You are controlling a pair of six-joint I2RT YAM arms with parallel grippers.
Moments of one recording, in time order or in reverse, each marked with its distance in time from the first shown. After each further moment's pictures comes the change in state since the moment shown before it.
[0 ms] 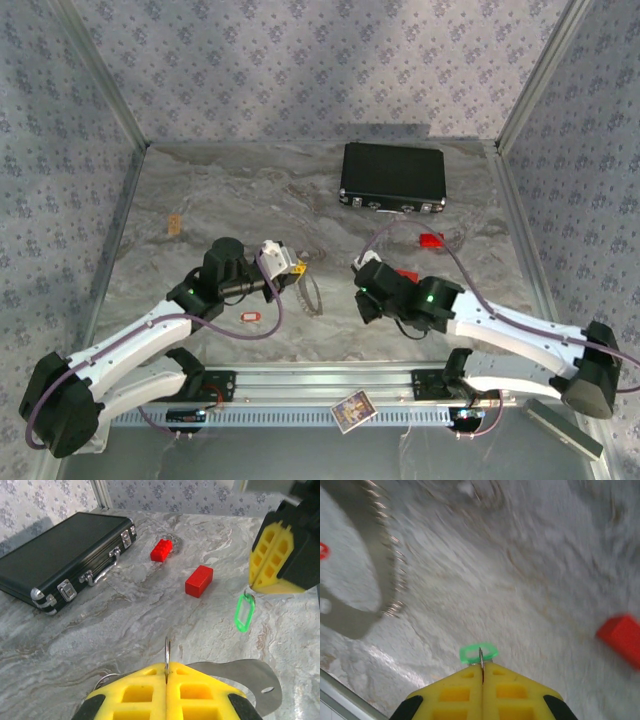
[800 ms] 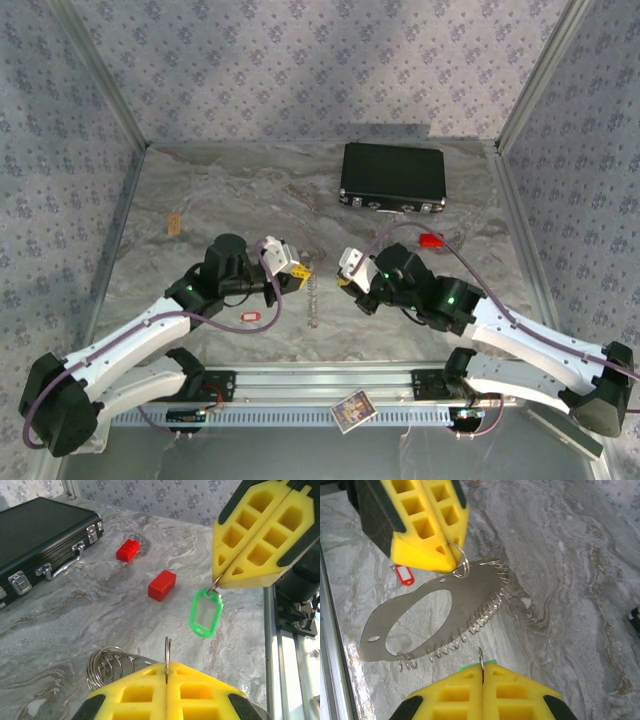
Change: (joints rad) left arm -0.018 0.001 0.058 -0.103 0.113 -0.111; right arm -0.076 -0.079 -0.019 0.261 -0.283 -0.589
